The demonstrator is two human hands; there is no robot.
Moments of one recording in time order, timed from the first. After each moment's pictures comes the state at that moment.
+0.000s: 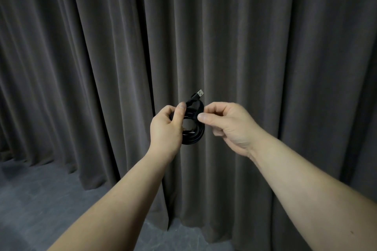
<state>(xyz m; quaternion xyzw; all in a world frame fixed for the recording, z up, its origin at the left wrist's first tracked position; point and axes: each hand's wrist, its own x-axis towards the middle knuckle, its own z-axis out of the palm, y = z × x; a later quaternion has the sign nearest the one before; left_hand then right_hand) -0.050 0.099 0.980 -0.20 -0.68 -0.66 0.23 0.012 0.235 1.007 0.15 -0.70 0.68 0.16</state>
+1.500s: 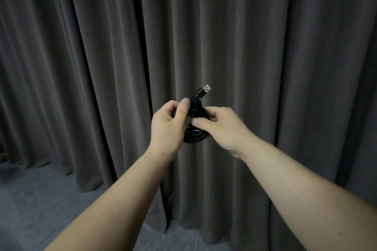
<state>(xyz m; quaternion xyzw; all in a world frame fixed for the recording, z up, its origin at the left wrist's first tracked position) -0.045 0.106 0.989 -0.27 -0.61 -0.73 0.17 0.000 0.231 0.999 0.15 -0.73 0.64 0.18</state>
